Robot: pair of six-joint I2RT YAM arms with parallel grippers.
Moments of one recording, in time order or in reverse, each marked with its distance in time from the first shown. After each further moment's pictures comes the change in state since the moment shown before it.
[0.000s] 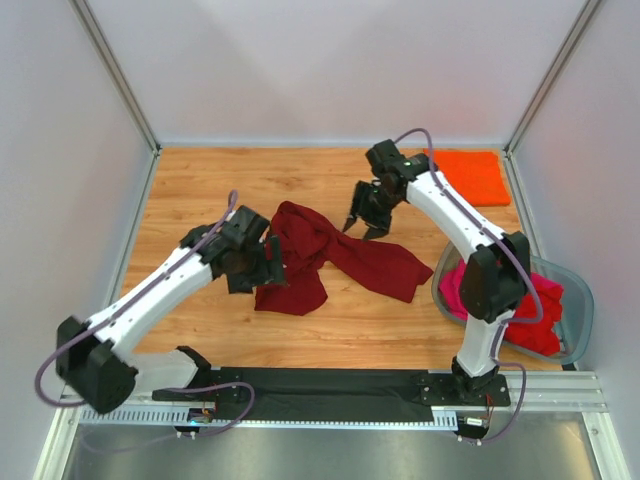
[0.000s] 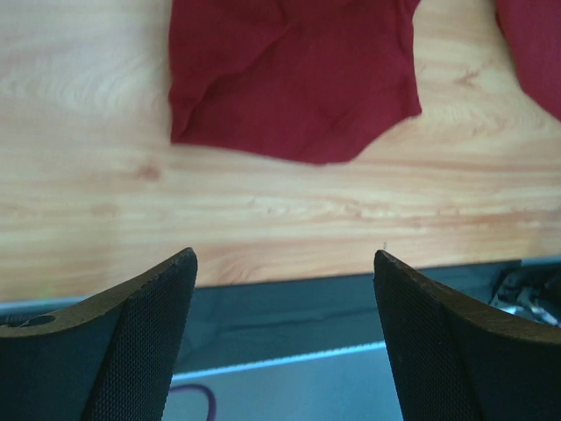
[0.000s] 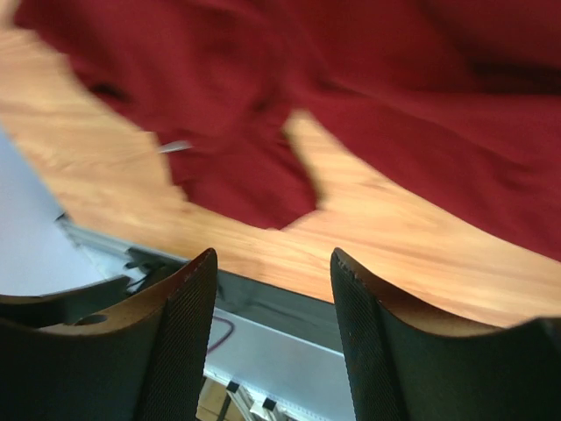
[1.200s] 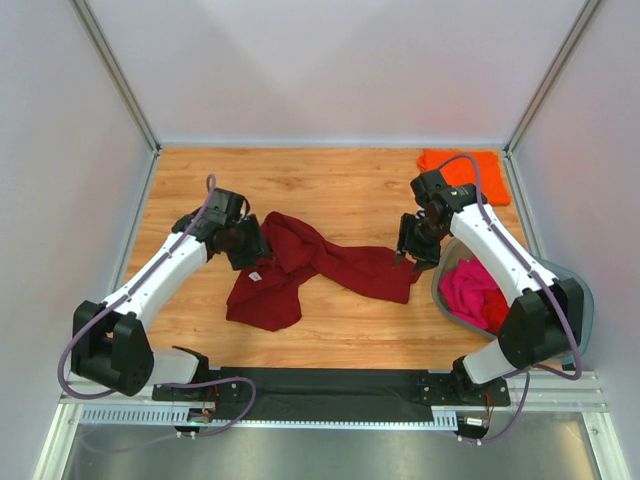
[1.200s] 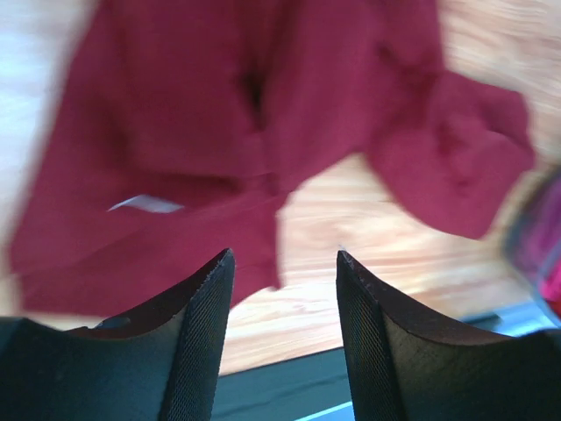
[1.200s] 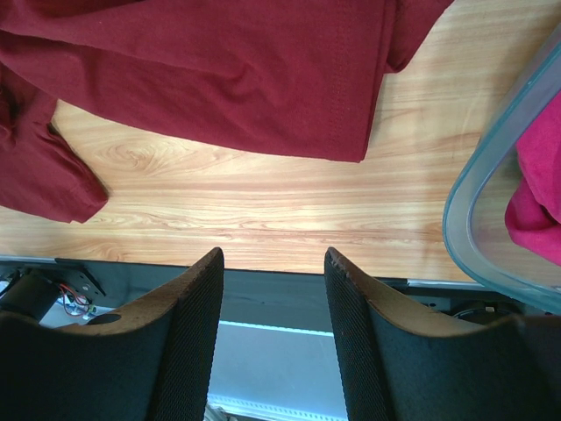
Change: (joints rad) left arm 0.279 0.195 -0.005 0.275 0.122 0.078; right arm -0.176 -0.414 -0.482 -0.116 0.161 -0.185
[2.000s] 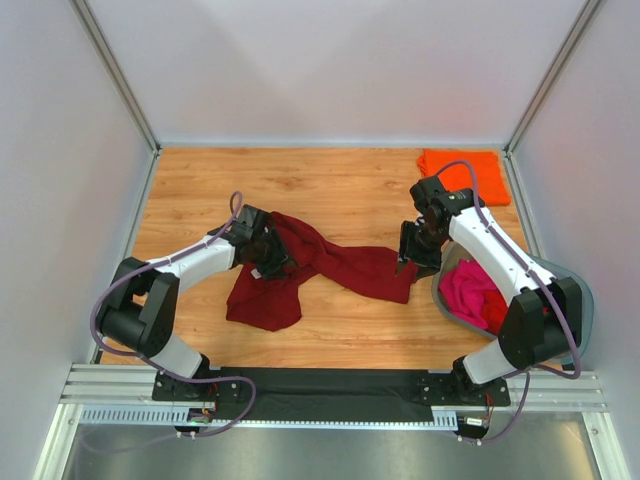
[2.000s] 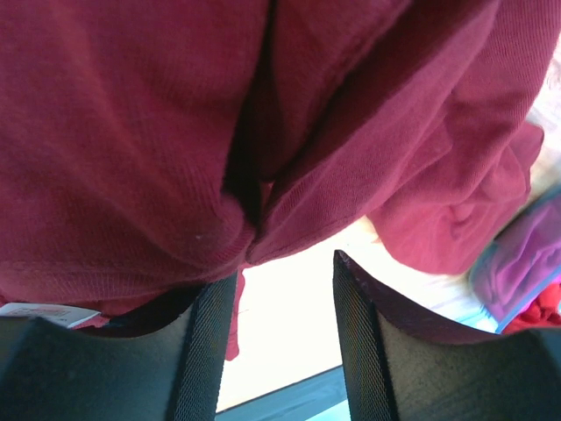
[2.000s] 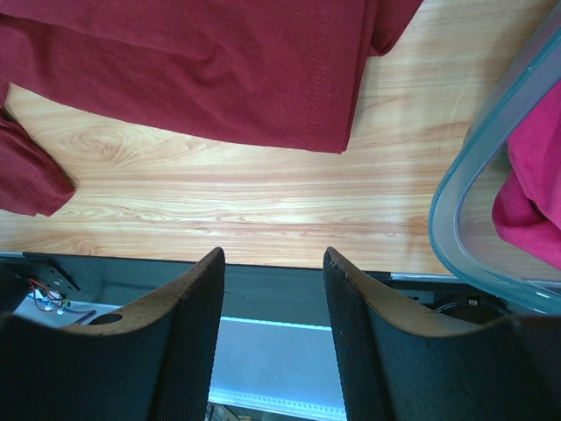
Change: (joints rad) left arm -0.097 0.223 -0.153 0.391 0.116 -0.256; right arm 0.000 -0.004 -0.054 0.000 0.003 -0.037
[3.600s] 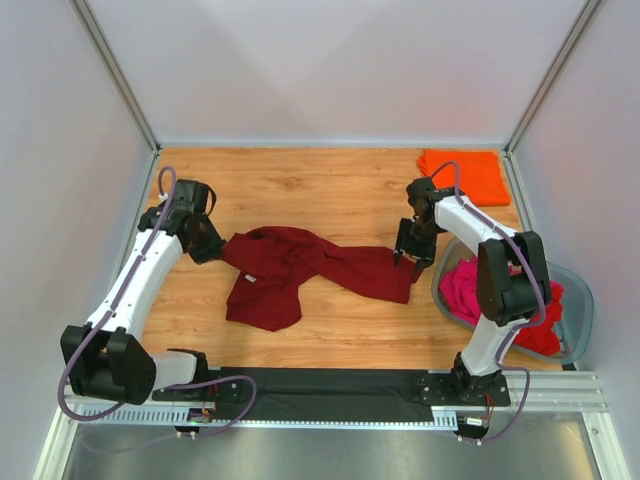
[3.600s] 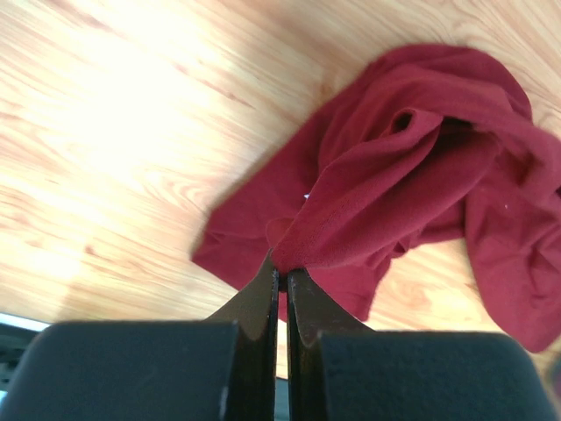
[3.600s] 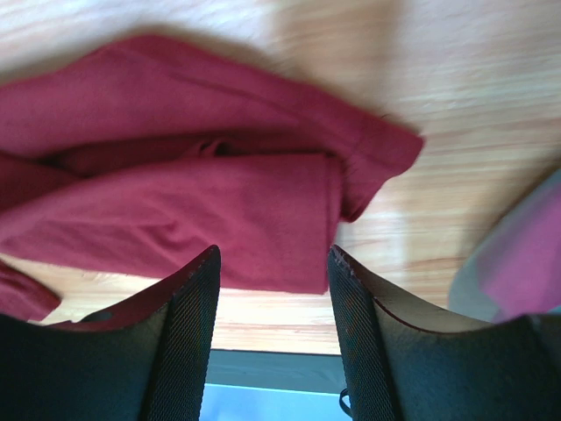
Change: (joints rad) left arm 0.281 -0.288 0.257 -0.632 -0.332 0.265; right arm -0.082 0.280 -0.007 0.231 0.032 -0.020
